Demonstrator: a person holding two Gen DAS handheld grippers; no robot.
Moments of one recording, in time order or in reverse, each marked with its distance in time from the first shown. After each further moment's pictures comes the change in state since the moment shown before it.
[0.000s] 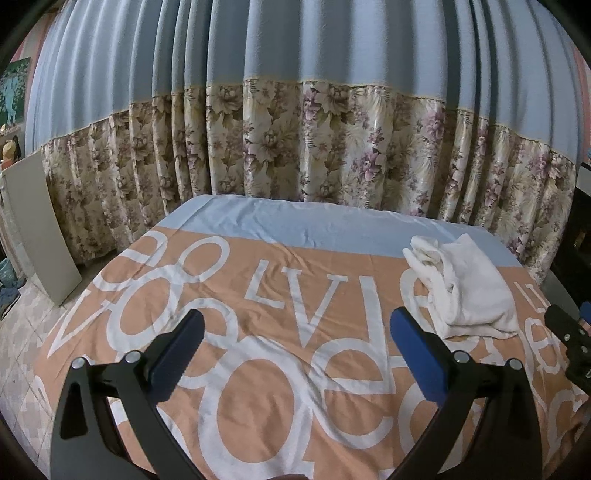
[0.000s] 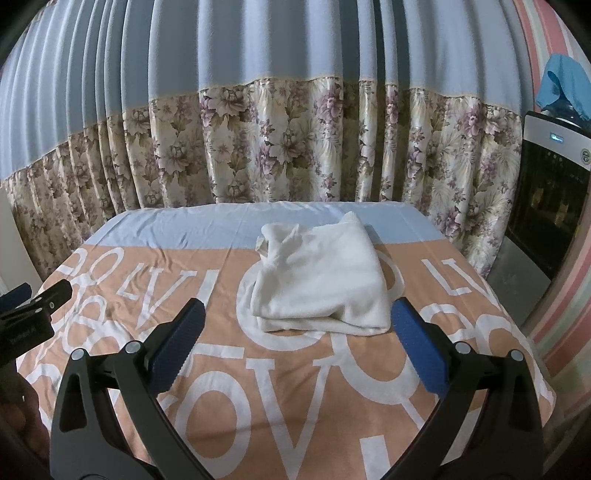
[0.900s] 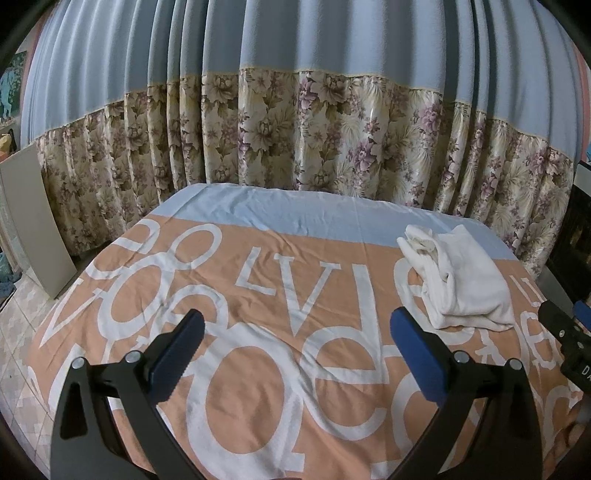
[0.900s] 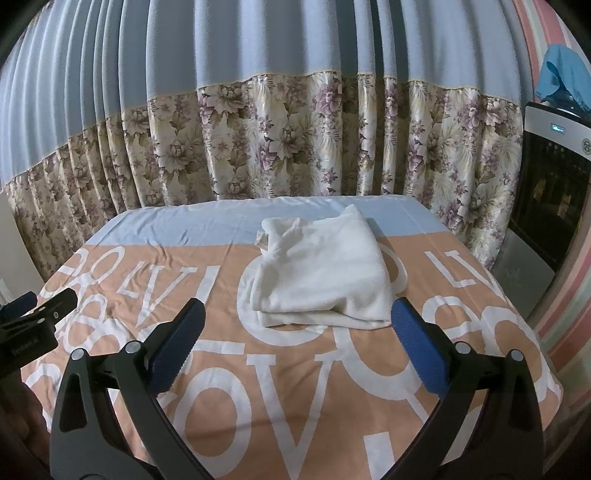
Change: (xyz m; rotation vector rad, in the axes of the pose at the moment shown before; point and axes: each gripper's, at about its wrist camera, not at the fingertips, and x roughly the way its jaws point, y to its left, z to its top) left arm 0.006 -0.008 -0.007 -0.013 0.038 -0.018; right arm 0.005 -0.001 -0.006 0.009 0.008 0.009
